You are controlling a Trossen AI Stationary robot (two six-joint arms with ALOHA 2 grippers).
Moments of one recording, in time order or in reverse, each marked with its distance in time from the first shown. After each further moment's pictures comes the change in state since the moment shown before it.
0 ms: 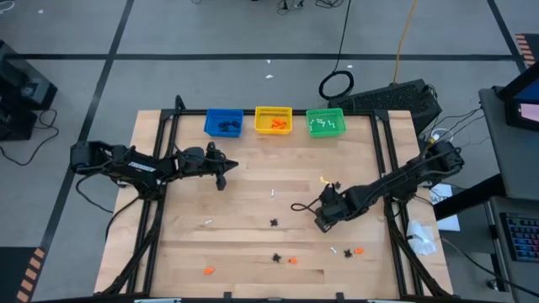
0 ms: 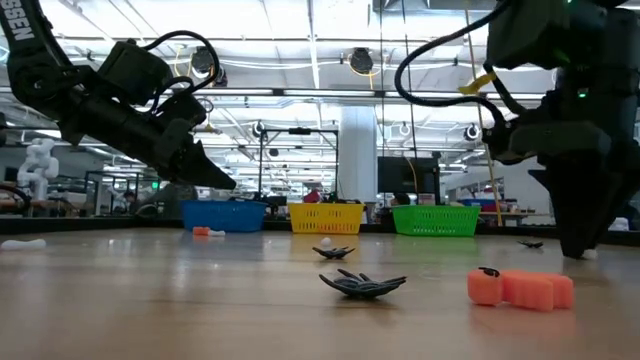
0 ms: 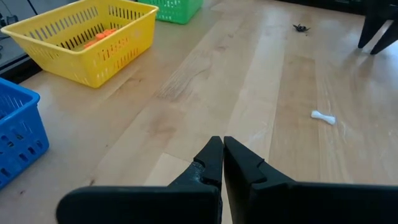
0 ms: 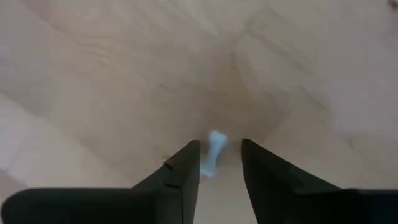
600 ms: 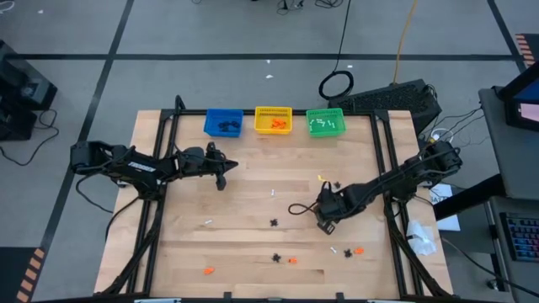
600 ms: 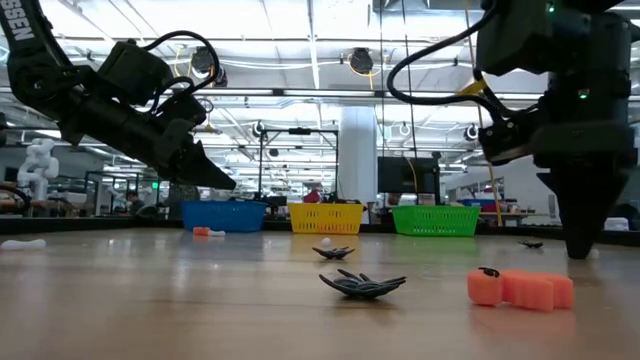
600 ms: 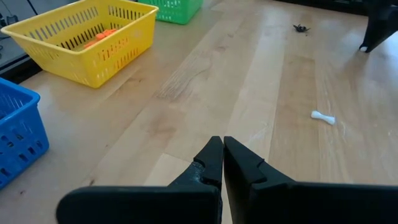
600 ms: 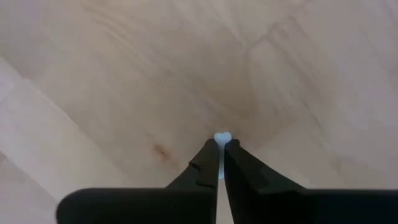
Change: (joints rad) left arm 0.000 0.000 0.000 0.000 0.000 -0.001; right arm -0.033 0.021 0.009 -0.009 -0.031 -0.255
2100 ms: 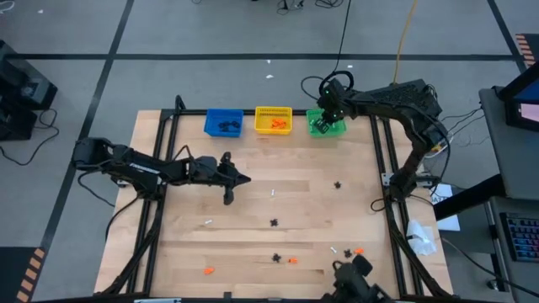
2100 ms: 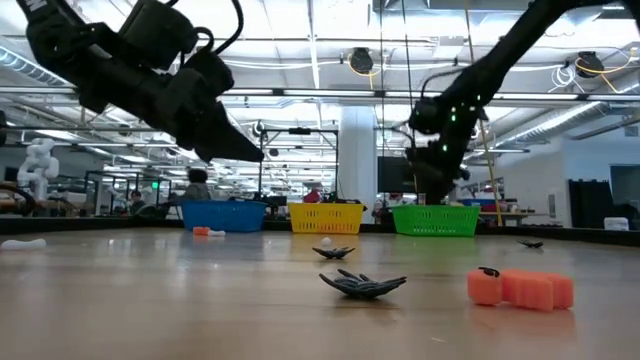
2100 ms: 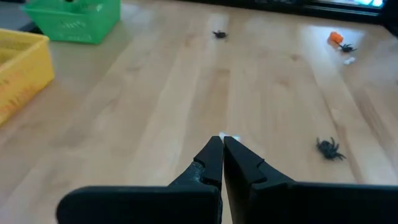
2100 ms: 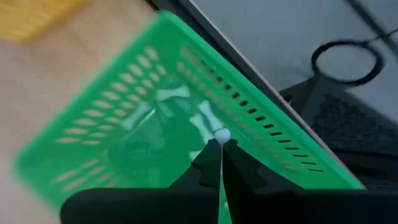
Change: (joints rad) left arm -0.231 0.025 0.214 -0.213 -0.011 -0.012; right arm -1.213 0.160 0.320 0.230 -0.023 -1.185
